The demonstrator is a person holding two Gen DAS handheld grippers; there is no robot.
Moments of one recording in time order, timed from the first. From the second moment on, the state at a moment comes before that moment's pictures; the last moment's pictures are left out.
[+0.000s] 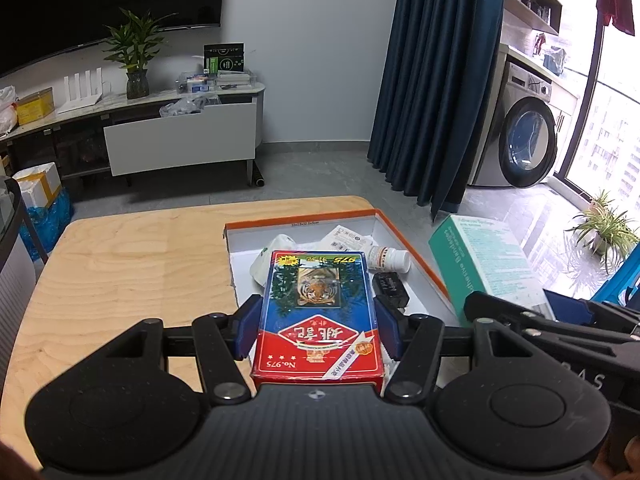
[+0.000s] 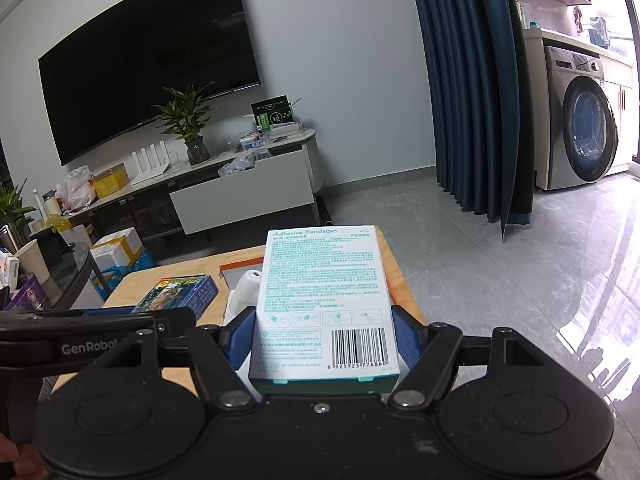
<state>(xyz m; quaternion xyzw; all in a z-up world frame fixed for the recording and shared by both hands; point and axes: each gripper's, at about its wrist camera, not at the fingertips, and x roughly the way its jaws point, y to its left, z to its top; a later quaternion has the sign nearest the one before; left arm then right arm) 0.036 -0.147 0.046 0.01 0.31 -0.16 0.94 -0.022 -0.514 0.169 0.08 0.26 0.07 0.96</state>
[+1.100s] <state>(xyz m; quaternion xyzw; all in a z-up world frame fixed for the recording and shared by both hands) 0.045 -0.152 0.031 0.01 0.34 -0.16 0.93 0.003 -0.517 0.152 0.07 0.29 0.06 0.95</state>
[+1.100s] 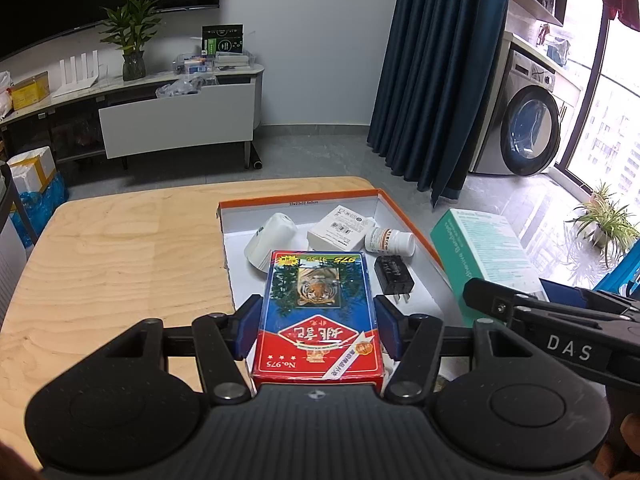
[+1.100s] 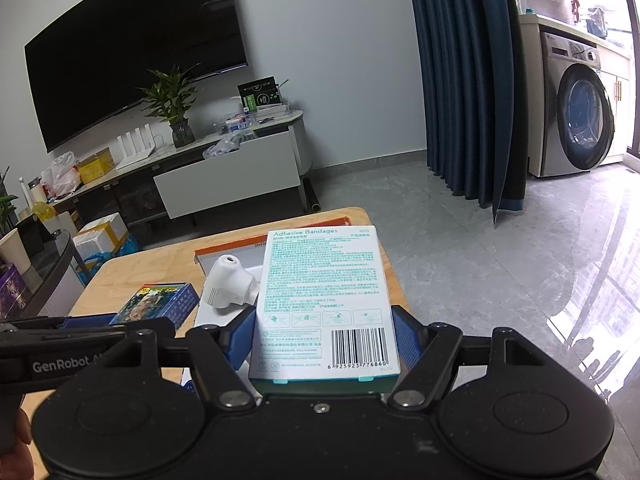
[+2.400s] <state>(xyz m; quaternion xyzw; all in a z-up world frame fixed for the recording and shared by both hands) 0.087 -0.174 0.018 0.01 0.35 -0.19 0.92 0.025 -0.526 0.150 0.07 0.28 0.04 0.96</state>
